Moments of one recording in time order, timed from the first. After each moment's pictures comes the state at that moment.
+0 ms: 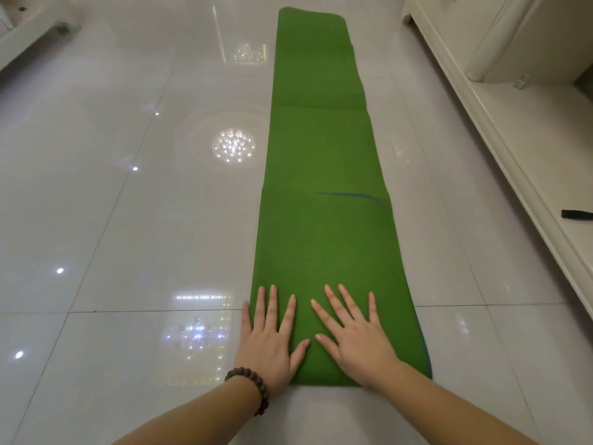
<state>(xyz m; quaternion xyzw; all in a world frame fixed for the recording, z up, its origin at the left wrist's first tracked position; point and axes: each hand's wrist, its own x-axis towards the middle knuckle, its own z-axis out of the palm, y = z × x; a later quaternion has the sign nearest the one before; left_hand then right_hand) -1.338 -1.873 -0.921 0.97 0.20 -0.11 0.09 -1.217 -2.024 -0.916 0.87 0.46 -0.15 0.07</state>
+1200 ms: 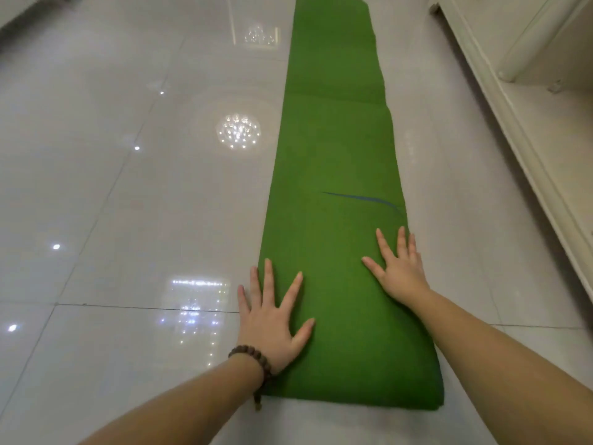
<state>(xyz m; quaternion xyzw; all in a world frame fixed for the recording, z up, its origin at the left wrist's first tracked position) -1.304 -1.851 -0.916 0.95 0.25 -0.06 0.16 -1.069 -2.000 -0.911 0.94 0.25 -0.21 -0.02</state>
